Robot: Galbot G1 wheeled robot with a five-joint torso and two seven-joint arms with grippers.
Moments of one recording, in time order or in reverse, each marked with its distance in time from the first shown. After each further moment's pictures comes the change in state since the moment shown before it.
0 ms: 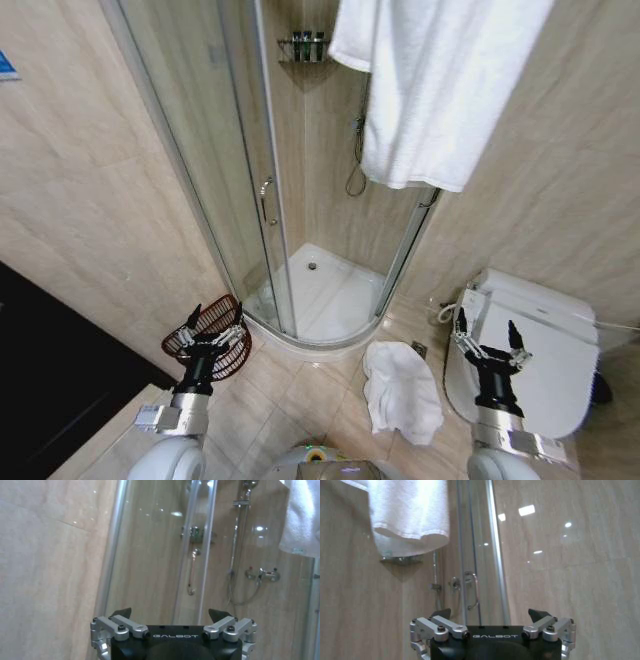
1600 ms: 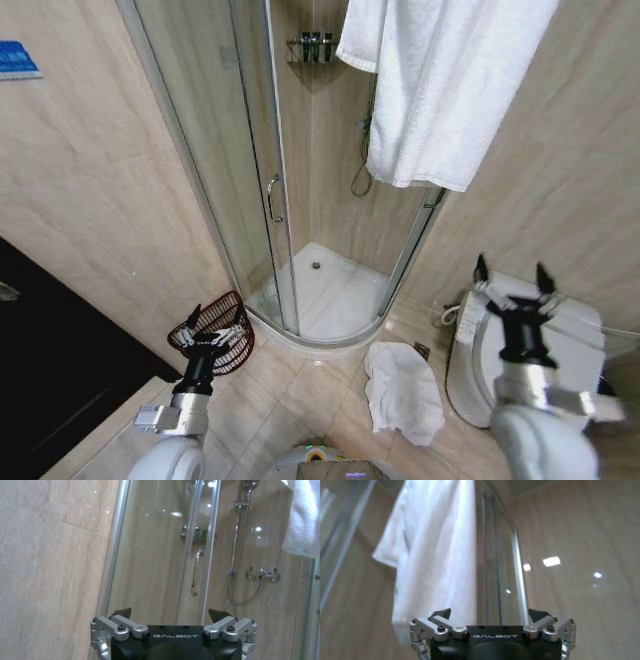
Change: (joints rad) left arm 0.000 0.000 0.000 0.000 0.000 0.000 0.000; right arm 0.213 -0.267 0.124 0.255 0.124 -0.251 0.085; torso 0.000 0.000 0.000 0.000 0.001
